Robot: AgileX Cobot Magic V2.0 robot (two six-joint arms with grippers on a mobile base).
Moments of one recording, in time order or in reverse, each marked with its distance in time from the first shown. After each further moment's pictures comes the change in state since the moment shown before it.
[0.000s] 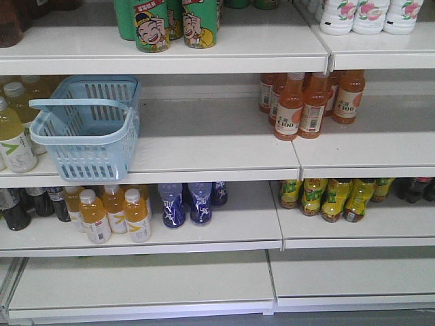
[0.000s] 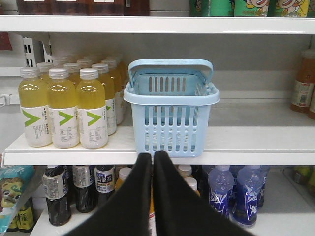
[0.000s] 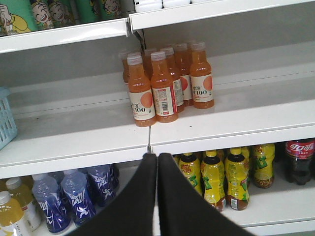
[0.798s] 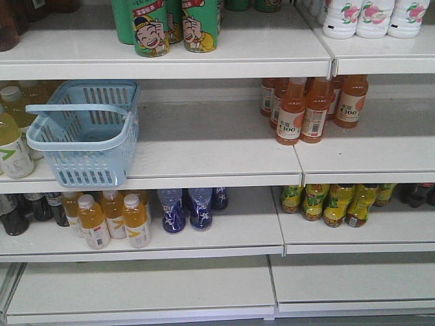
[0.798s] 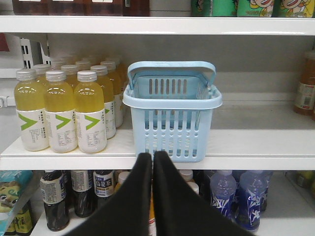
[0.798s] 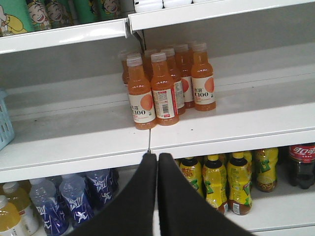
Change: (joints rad) left arm 0.000 0.000 0.000 0.000 0.000 0.000; right arm 0.000 0.000 0.000 0.000 0.000 0.000
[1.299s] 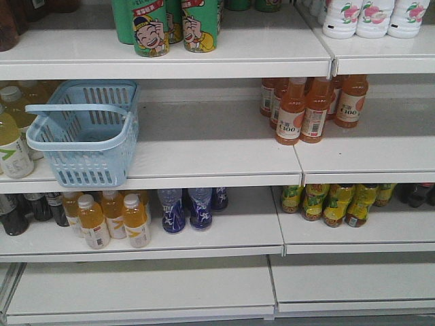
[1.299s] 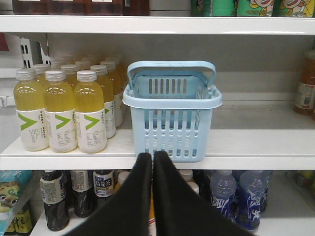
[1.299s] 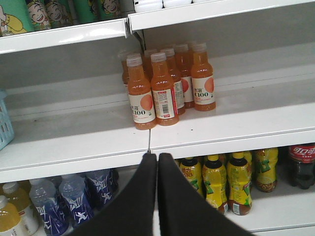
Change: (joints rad) left arm 0.000 0.000 0.000 0.000 0.000 0.000; right arm 0.000 0.000 0.000 0.000 0.000 0.000
